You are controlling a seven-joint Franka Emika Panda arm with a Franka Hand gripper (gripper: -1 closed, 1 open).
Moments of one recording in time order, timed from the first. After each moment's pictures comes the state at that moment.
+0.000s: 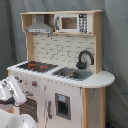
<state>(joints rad) -0.66 -0.92 1.61 -2.35 -1.24 2.48 0.83</state>
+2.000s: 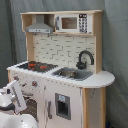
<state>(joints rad) -0.73 -1.02 1.73 -2.34 -1.24 2.40 1.46</state>
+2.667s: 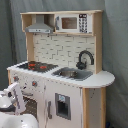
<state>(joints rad) -0.78 -1.05 1.79 -2.30 -1.24 2.40 1.66</state>
